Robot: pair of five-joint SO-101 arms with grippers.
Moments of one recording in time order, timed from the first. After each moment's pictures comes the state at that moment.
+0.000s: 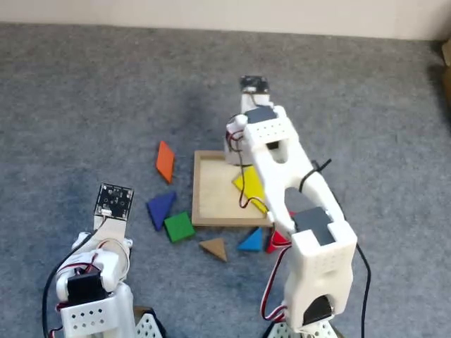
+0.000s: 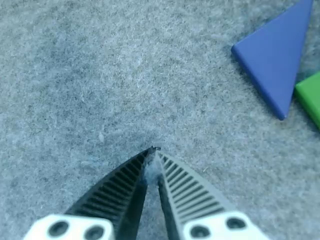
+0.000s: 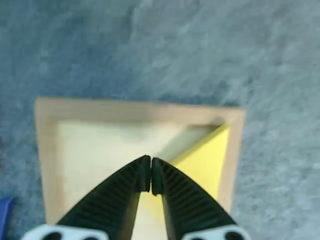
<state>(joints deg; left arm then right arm) -19.0 -103.8 96.0 76.3 -16.3 -22.8 21.6 -4.5 67.1 -12.4</state>
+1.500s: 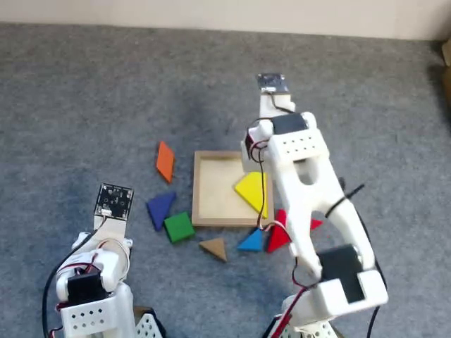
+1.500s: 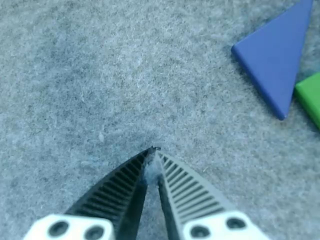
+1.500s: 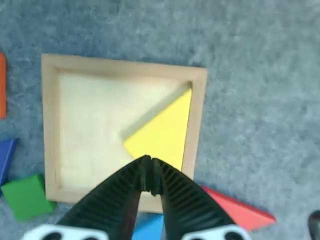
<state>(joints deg) -19.0 -103.8 96.0 76.3 -16.3 -20.5 -1.4 8.6 74.2 -6.1</state>
